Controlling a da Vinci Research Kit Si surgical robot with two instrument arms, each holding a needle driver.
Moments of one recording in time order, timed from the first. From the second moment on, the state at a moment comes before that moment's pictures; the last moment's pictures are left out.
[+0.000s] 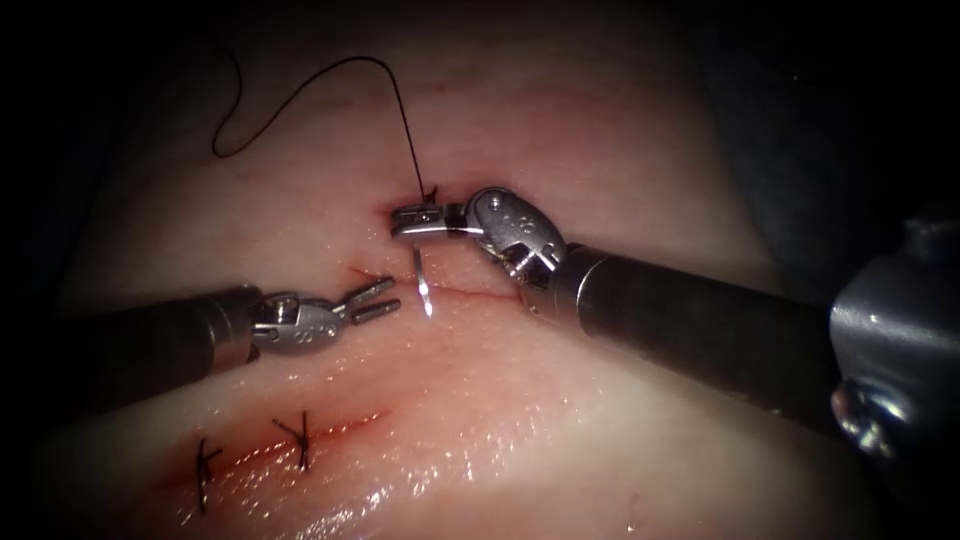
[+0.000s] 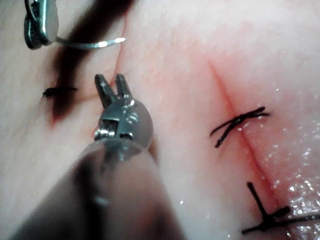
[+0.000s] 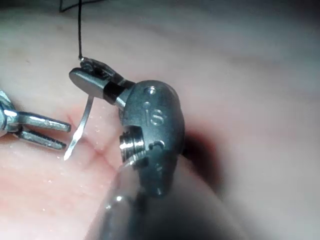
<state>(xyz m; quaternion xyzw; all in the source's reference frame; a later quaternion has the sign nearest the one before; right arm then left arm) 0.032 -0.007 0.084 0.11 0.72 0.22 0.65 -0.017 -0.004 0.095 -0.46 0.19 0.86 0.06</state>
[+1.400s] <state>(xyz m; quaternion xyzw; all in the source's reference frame) 0.034 -0.006 0.086 -0.03 0.65 0.34 0.68 -0.017 -0.006 0.099 -0.42 0.11 0.90 0.08</state>
